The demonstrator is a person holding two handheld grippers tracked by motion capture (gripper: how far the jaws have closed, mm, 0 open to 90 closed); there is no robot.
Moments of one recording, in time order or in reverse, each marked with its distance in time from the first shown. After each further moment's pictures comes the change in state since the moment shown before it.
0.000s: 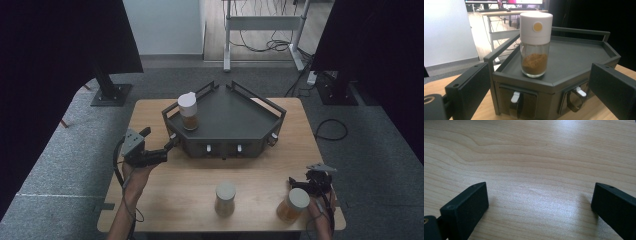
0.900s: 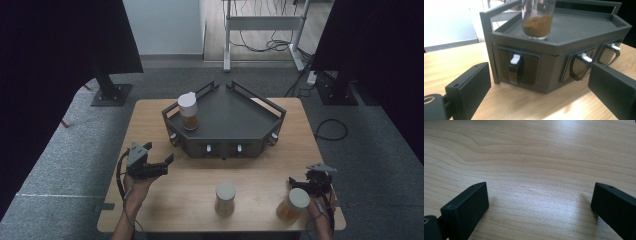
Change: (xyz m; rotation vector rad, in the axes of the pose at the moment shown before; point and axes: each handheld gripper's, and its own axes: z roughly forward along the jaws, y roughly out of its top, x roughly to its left) left arm 0.000 -0.031 0.001 0.116 0.007 -0.032; right arm 0.000 0.000 0.000 -0.001 0.000 0.001
